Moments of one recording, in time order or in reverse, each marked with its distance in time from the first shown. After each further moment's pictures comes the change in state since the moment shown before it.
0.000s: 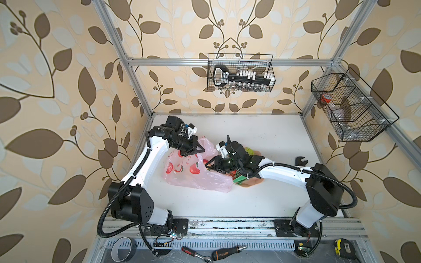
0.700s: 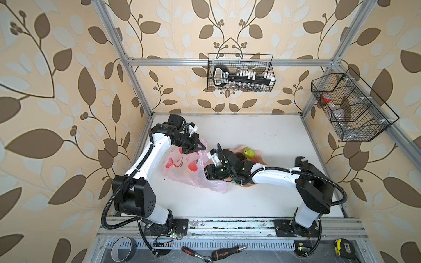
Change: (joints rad) left arm 0.000 0.064 0.035 0.032 -0.004 -0.039; right arm 0.103 0.053 0.001 0.055 -0.010 -0.025
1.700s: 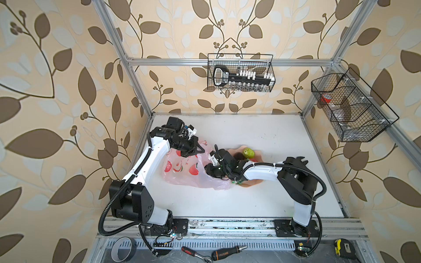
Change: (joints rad) left arm -0.004 -0.062 -0.066 0.001 -0.012 -0.014; right arm -0.051 0.204 0.087 0.048 -0.043 0.087
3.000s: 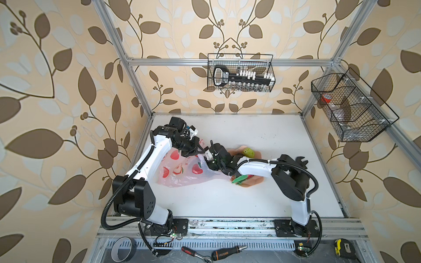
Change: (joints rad) left arm -0.007 0.049 0.011 -0.010 -0.034 0.042; right arm -0.012 0.019 0.097 0.019 -0.073 0.142
